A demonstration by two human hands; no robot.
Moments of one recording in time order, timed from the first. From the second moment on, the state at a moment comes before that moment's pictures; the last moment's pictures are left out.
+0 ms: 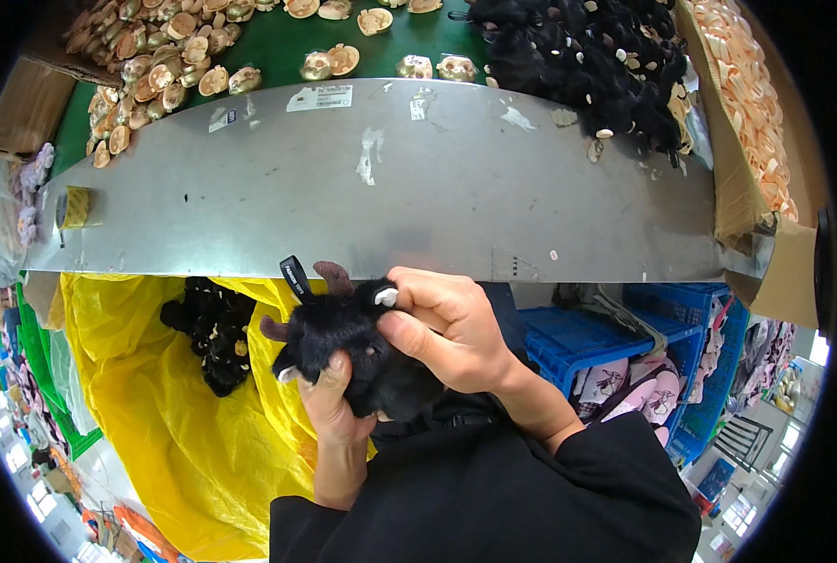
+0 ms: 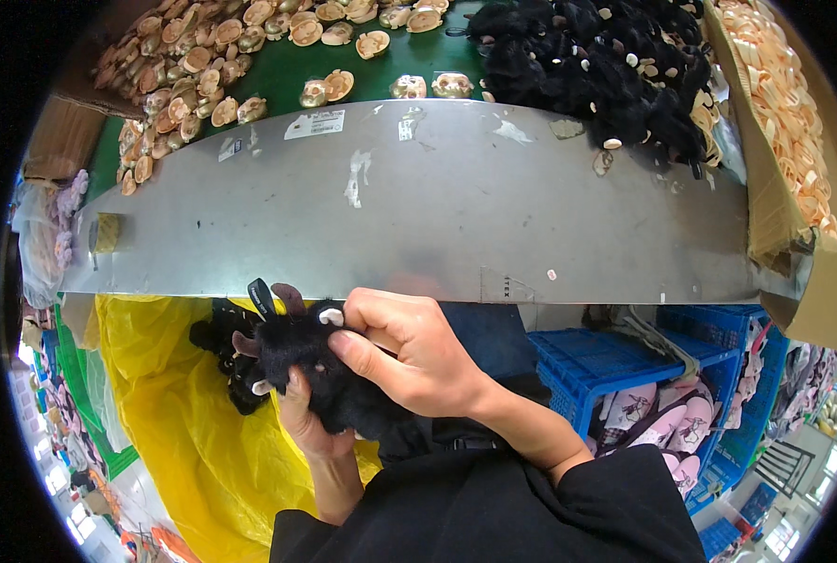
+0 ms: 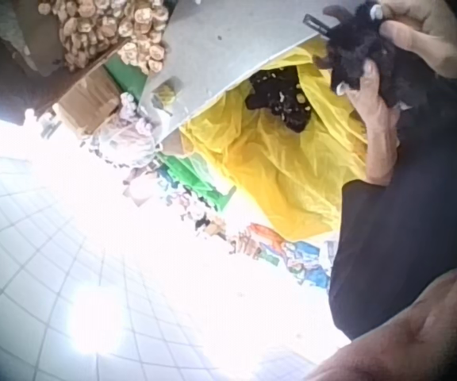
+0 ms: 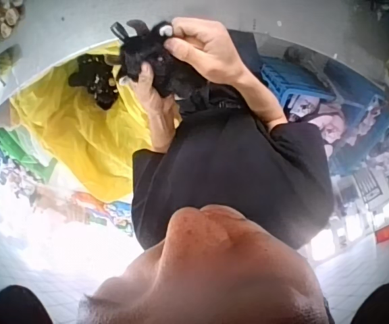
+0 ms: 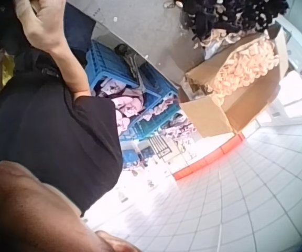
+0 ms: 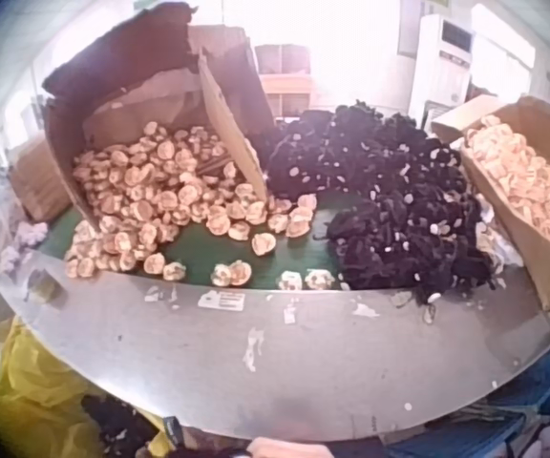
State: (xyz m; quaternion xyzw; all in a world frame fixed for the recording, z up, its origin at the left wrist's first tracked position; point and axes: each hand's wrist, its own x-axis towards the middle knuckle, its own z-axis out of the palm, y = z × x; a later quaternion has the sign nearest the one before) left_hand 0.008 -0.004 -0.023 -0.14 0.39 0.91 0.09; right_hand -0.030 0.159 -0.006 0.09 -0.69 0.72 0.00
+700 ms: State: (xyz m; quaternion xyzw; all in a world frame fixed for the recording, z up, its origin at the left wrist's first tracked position) left_hand 0.007 -0.022 0.002 -0.08 0.57 0.80 0.18; right_hand -0.023 0.144 -0.009 0.11 -0.76 0.64 0.04
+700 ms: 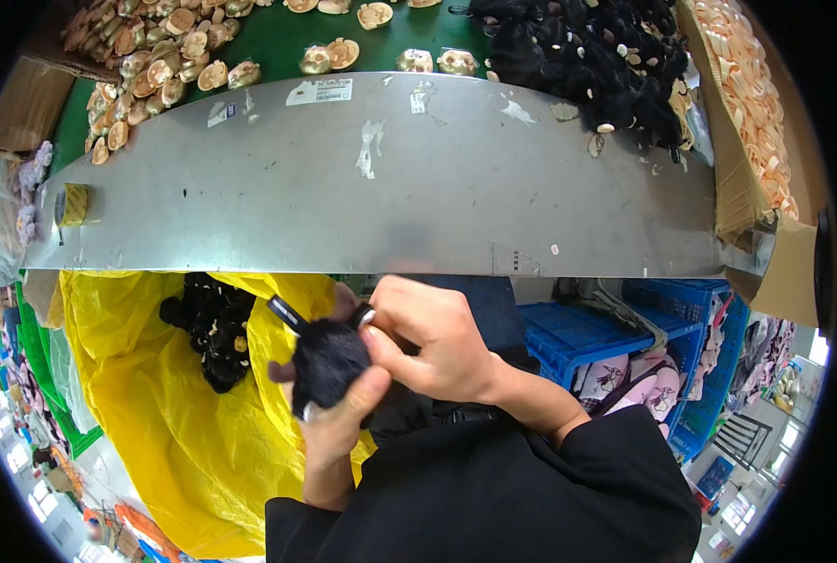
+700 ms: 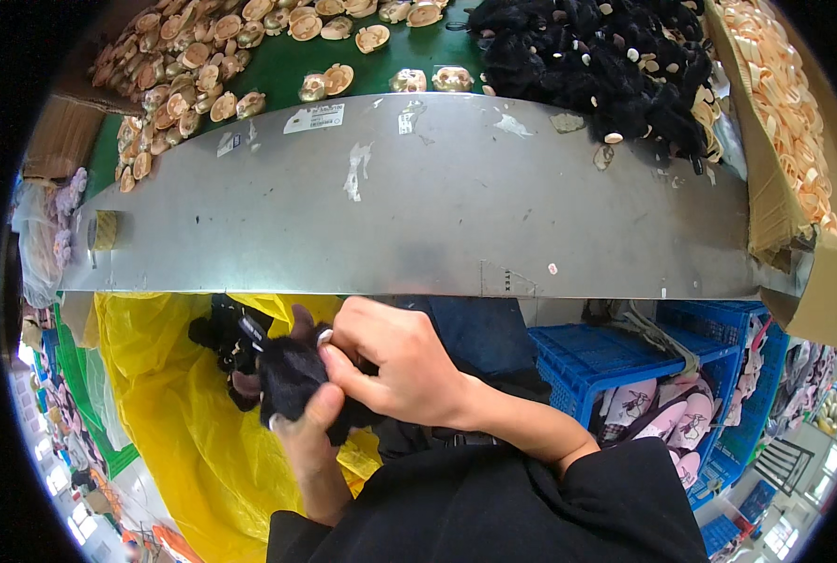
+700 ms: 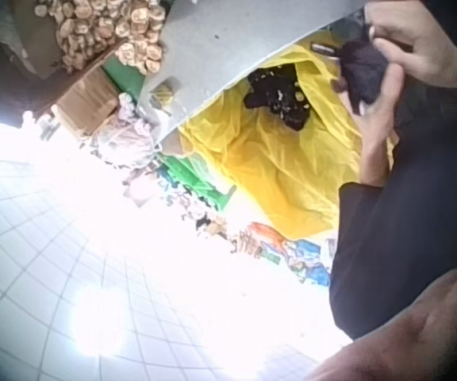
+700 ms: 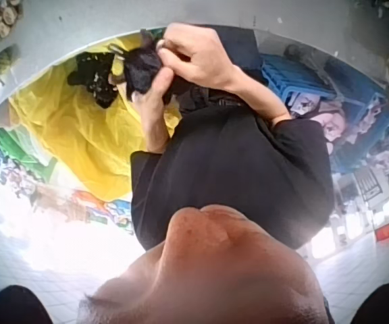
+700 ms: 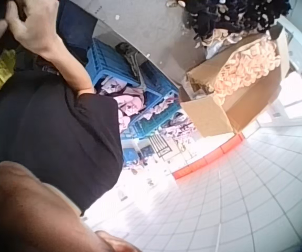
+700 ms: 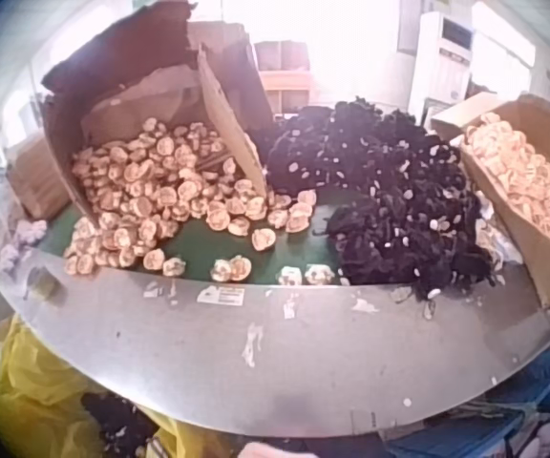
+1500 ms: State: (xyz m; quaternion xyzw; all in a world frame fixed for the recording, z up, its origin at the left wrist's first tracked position) left_hand -0.007 0.002 -0.011 -0.26 0.52 0.81 -0.02; right_hand -0.008 0.158 -0.001 0.06 -0.64 0.76 -0.05
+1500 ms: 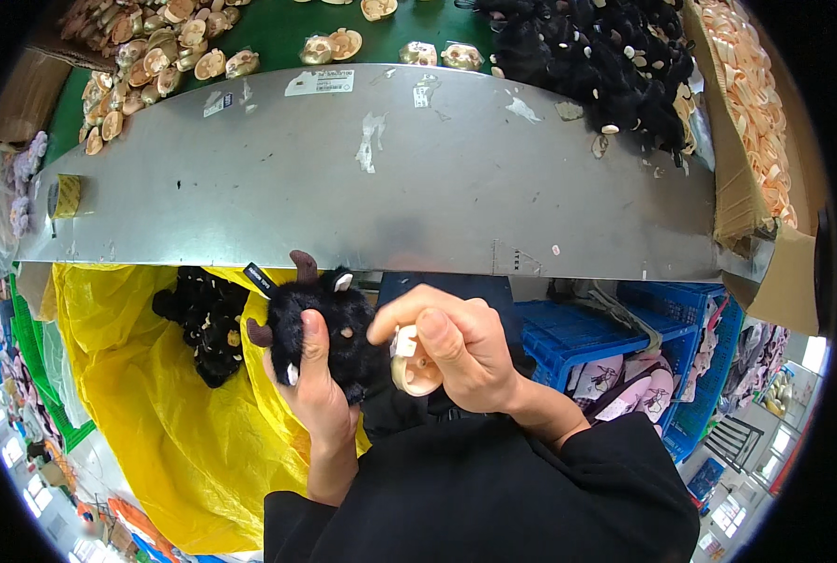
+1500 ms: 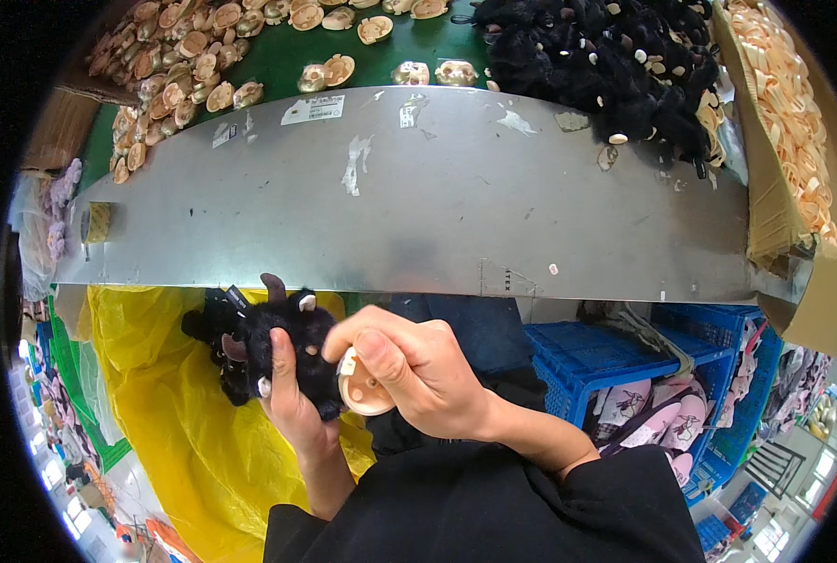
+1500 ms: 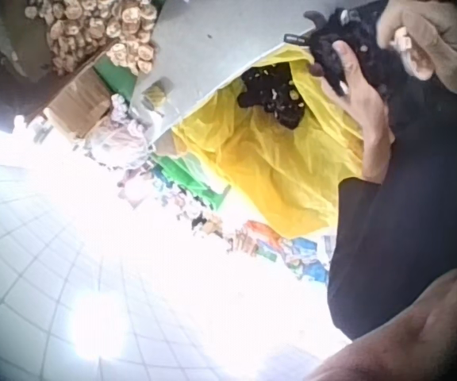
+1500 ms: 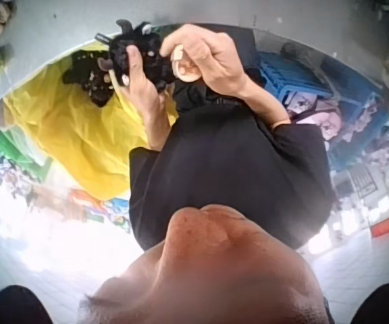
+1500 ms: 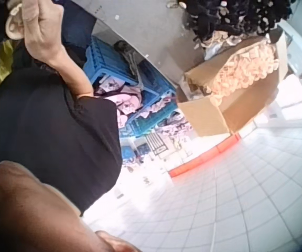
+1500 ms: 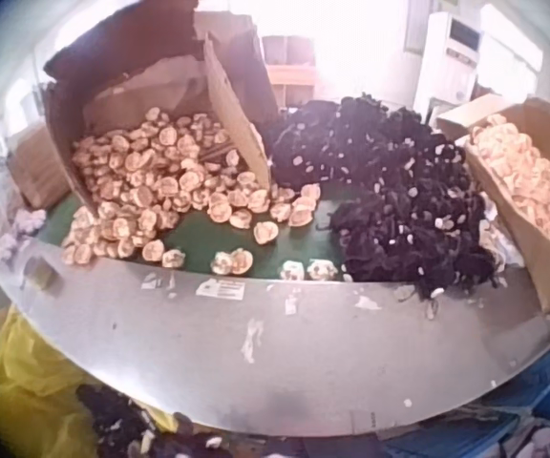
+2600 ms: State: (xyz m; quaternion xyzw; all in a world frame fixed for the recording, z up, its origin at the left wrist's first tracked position) left_hand 0.002 0.004 0.003 -0.16 0.62 0.77 -0.02; right_hand -0.025 0.144 -0.009 0.15 -0.77 0.61 0.14
